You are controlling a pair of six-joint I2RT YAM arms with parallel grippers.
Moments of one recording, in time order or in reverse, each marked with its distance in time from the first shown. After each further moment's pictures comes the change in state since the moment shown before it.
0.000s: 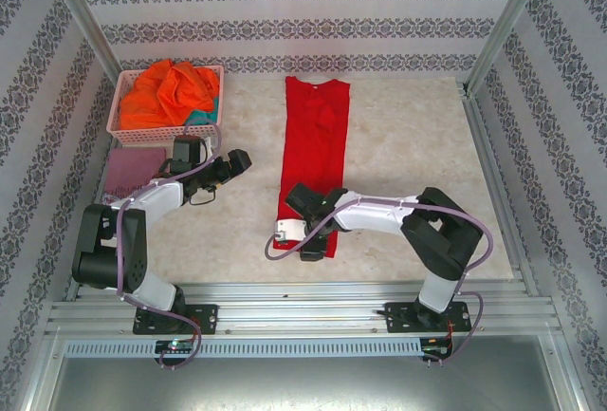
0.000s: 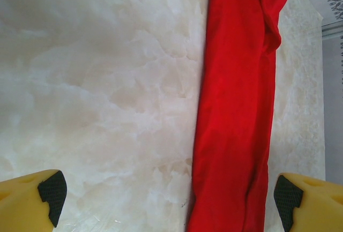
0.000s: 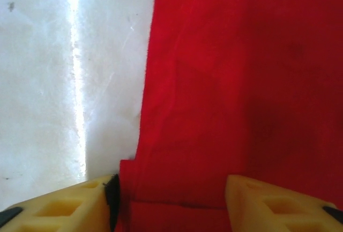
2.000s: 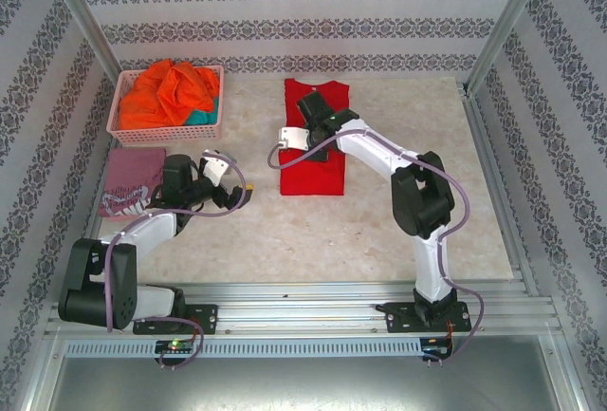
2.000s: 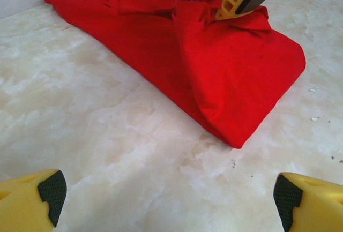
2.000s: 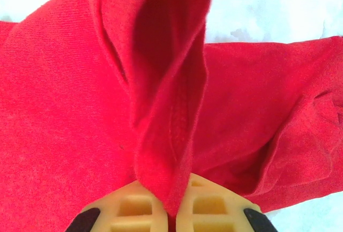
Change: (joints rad) left arm -0.001 -0.216 -0.261 0.288 0.122 0.954; right arm -0.364 0.323 0.727 -0.112 0.168 -0.339
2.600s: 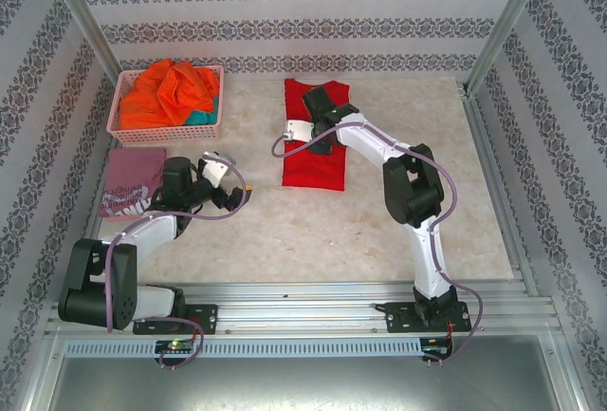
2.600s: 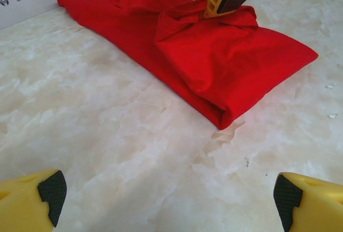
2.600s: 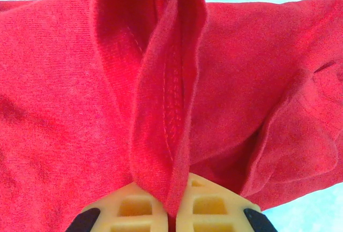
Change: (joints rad) left arm 0.000 -0.001 -0.029 0.055 -0.037 0.014; right arm -0.051 0.126 0.107 0.008 0.029 0.000
